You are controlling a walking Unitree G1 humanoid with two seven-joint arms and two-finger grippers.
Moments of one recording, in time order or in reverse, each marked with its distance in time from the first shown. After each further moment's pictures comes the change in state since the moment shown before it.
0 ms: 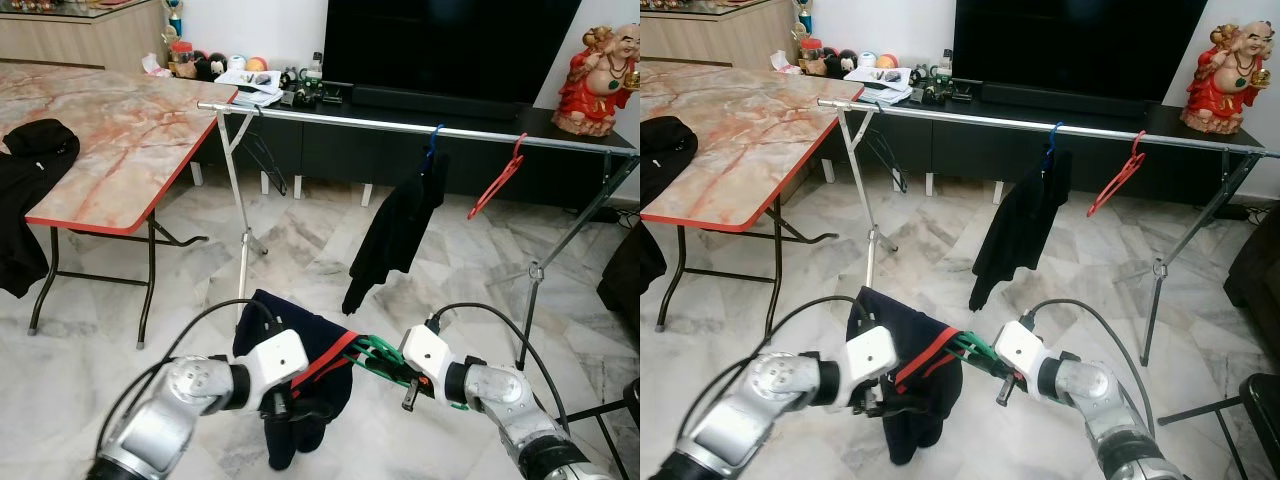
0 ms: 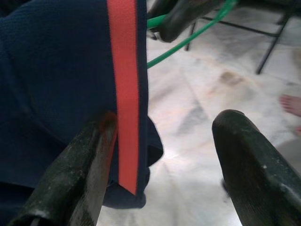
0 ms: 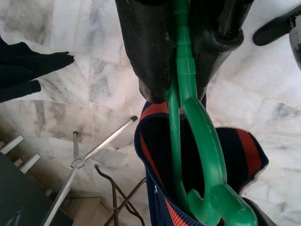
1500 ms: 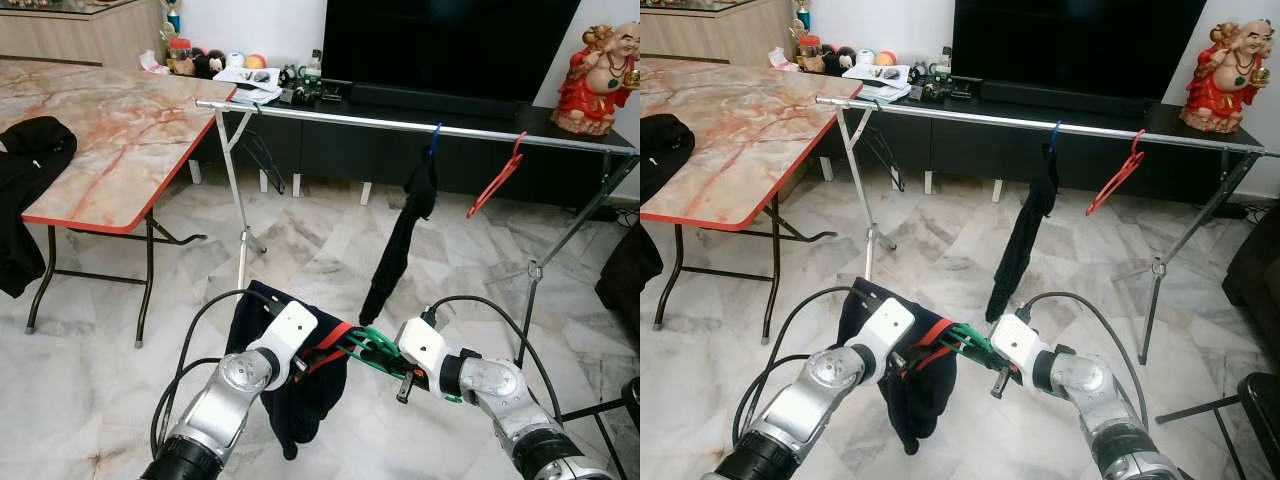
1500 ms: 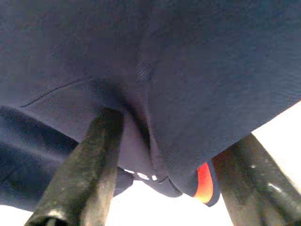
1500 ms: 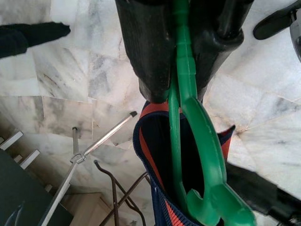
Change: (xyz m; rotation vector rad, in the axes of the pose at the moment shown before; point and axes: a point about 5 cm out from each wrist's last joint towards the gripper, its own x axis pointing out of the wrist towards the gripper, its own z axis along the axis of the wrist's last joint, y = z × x) left arm 0.037 0.023 -0.009 -0.229 0.113 0.454; right arm 0.005 0.001 0.005 0.004 -0.022 0.002
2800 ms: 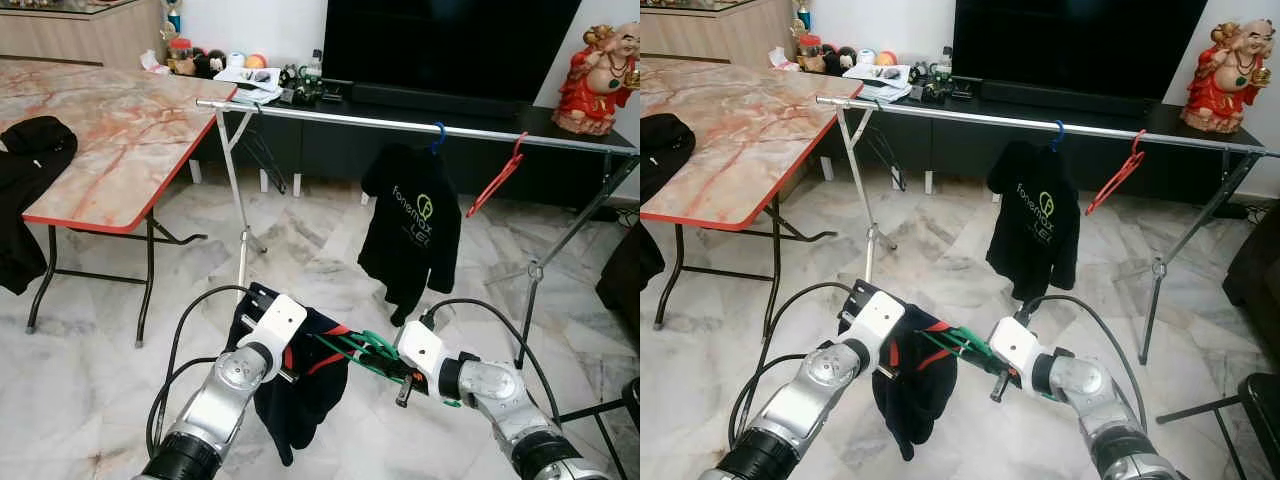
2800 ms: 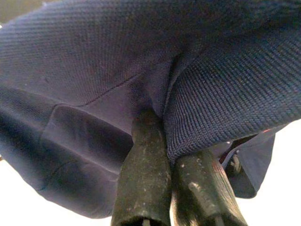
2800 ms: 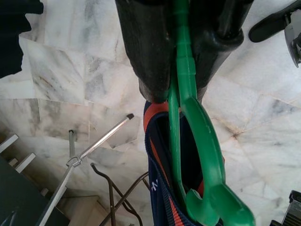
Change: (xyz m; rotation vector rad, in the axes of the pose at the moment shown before) left arm 0.002 0.012 -0.003 0.001 -0.021 0.109; right arm 0.001 0.003 -0.004 0.011 0.010 0.007
